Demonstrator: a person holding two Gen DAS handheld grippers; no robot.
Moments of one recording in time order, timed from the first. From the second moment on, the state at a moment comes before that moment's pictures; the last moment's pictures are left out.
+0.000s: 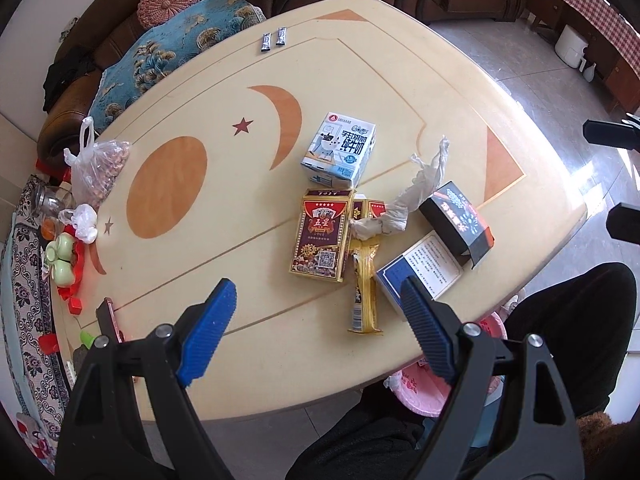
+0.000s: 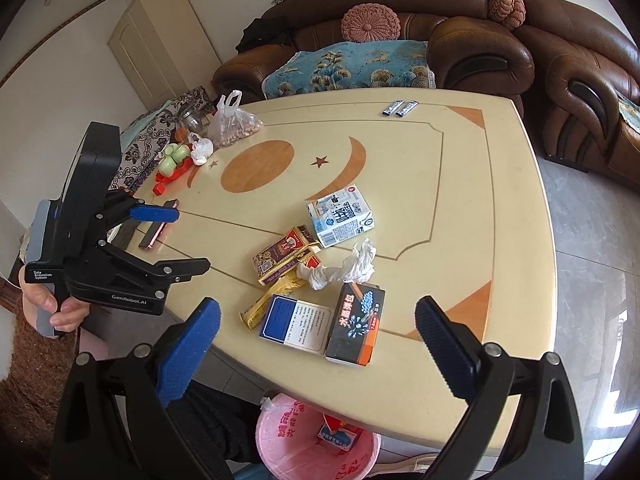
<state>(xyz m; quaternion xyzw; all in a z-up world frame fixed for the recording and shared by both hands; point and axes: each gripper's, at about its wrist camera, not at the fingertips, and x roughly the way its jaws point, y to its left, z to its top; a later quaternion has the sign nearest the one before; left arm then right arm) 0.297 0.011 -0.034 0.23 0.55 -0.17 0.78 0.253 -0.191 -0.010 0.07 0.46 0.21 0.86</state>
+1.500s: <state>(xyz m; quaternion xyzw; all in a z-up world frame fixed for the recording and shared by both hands) 0.386 0.008 -0.169 0.18 0.64 -0.27 0.69 0.335 -0.169 -0.163 0.09 0.60 0.21 0.77</state>
